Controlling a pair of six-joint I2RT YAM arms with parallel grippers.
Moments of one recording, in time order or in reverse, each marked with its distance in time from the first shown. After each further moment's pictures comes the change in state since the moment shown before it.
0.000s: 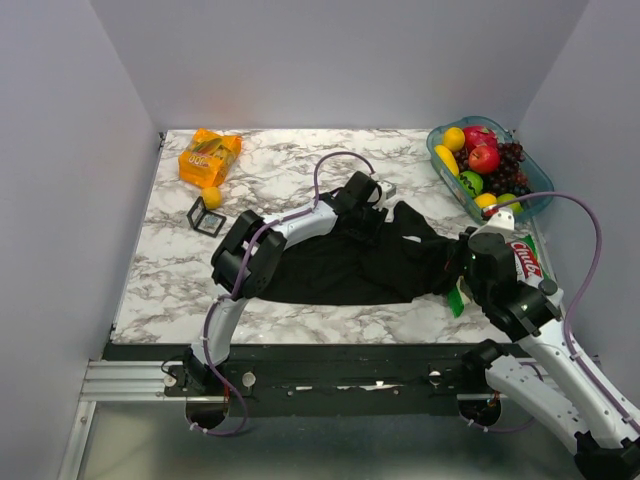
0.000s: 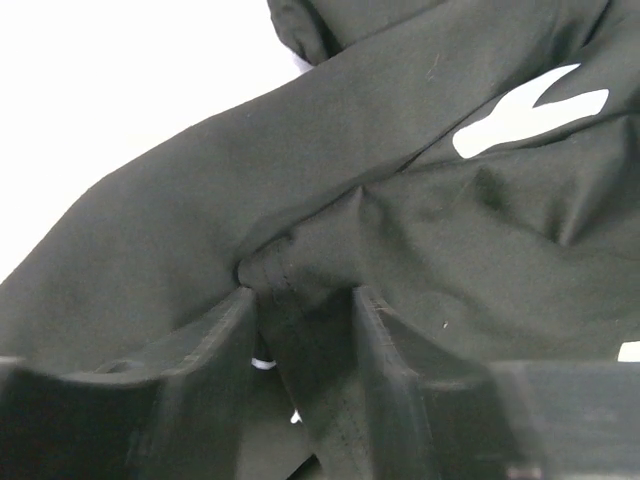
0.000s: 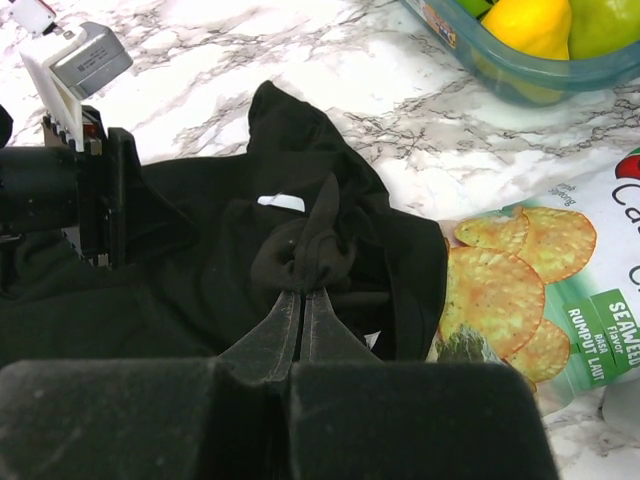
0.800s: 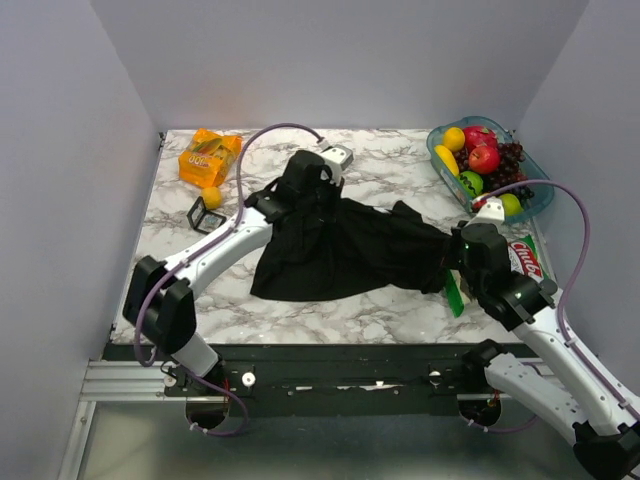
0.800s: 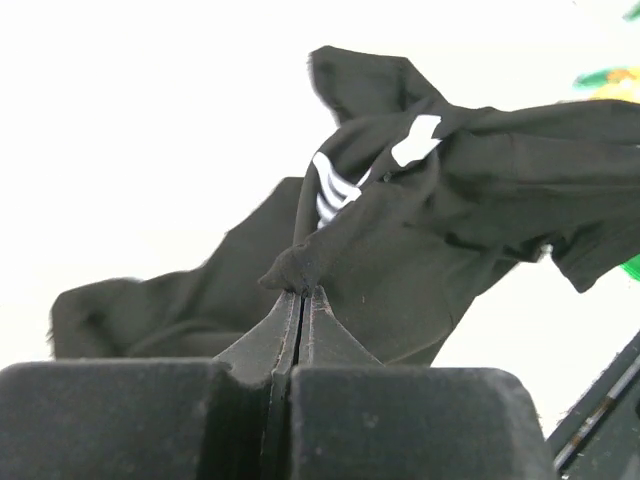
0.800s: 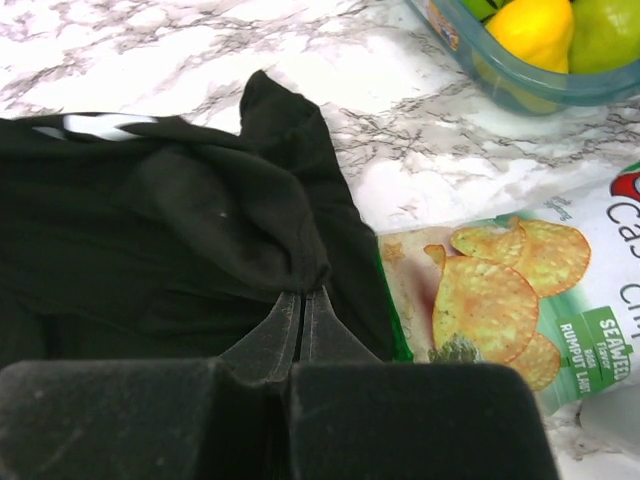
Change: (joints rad) left arm 0.064 -0.538 -0.260 0.028 -0.128 0.037; right arm 0.000 0.076 0.037 -0.001 -0.010 -0.065
